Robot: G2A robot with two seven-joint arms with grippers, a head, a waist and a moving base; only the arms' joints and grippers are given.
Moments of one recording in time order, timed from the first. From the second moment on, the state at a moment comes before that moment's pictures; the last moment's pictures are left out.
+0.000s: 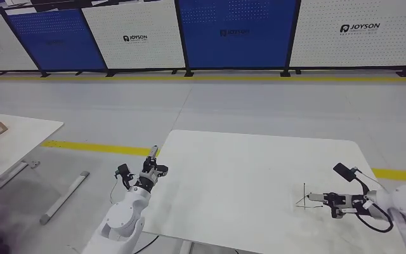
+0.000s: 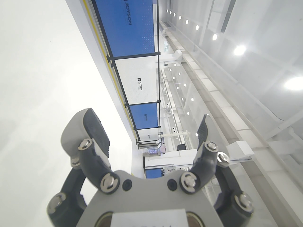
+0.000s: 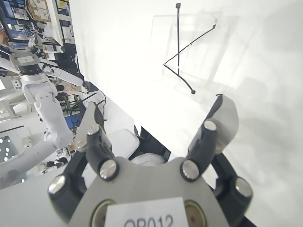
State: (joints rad) left arm 1.73 -1.15 -1.60 -1.80 -0.42 0.00 0.00; right arm -1.09 -0.89 1.30 -1.40 -0.14 0.10 1.38
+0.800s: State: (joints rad) left arm 1.73 -1.15 -1.60 -1.80 -0.42 0.00 0.00; right arm -1.10 -0.87 1.30 -1.35 -0.12 0.12 1.34
